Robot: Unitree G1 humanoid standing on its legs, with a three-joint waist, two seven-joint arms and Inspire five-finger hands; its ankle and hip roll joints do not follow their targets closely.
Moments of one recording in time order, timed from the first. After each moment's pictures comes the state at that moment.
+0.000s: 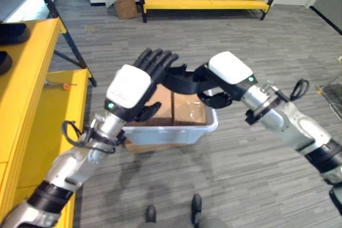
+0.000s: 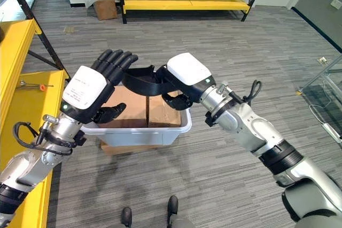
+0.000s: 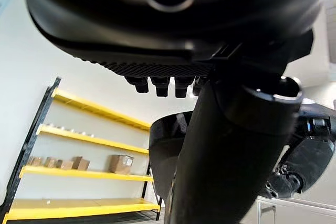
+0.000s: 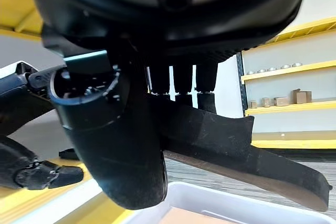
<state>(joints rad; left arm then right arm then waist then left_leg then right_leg) -0.27 0.86 -0.25 -0.16 0.69 -0.24 0.35 -0.74 -0.87 0.61 0.04 -0.39 -0.21 -0.09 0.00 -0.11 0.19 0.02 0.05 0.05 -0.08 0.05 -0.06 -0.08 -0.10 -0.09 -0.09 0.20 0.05</state>
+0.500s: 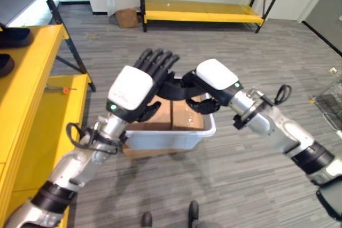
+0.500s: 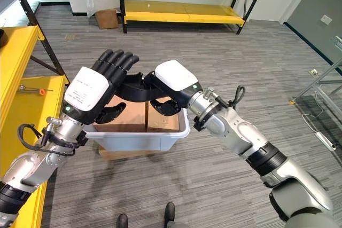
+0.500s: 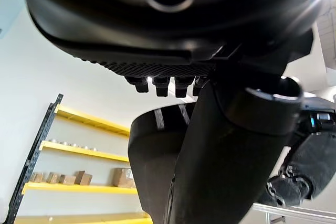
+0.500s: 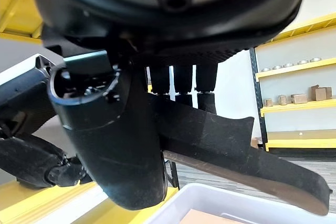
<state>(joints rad) -0.27 0.84 -0.28 -0.13 0.72 -0.21 0.37 -0.74 -0.78 0.64 0.04 -0.39 -0.19 -0.07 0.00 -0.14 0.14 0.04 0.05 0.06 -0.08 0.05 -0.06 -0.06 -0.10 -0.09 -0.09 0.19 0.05</state>
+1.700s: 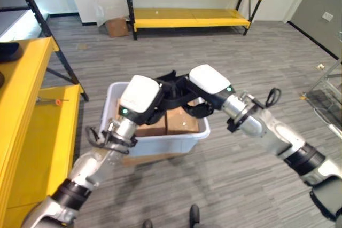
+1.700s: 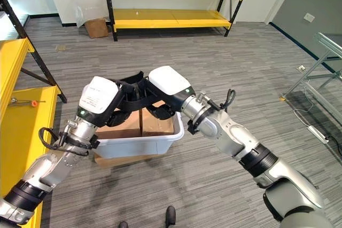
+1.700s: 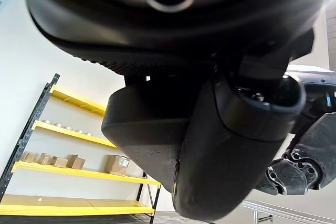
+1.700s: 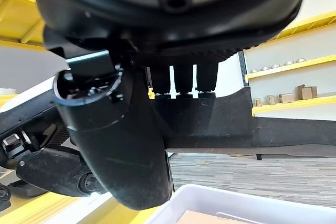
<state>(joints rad) -0.32 0.73 -0.35 -0.04 0.72 -0.17 0.37 -0.74 -0.73 0.66 0.04 -0.39 -0.17 -0.06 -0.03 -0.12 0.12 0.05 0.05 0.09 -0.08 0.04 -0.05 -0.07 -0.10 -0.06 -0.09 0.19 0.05</state>
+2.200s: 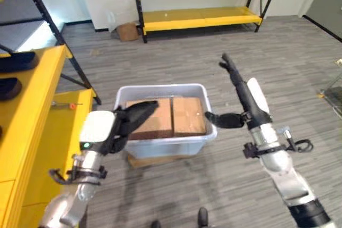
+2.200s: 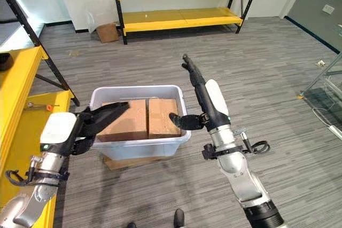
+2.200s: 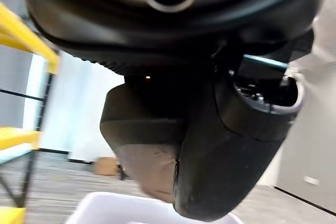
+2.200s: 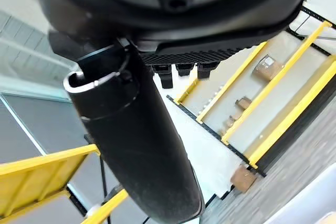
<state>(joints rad) 0.15 0.68 -0.01 -0.05 0.72 -0.12 0.37 -0.15 -0.51 0.19 -0.22 -0.18 -0.17 -0.16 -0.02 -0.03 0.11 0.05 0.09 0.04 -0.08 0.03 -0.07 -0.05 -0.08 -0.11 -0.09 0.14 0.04</state>
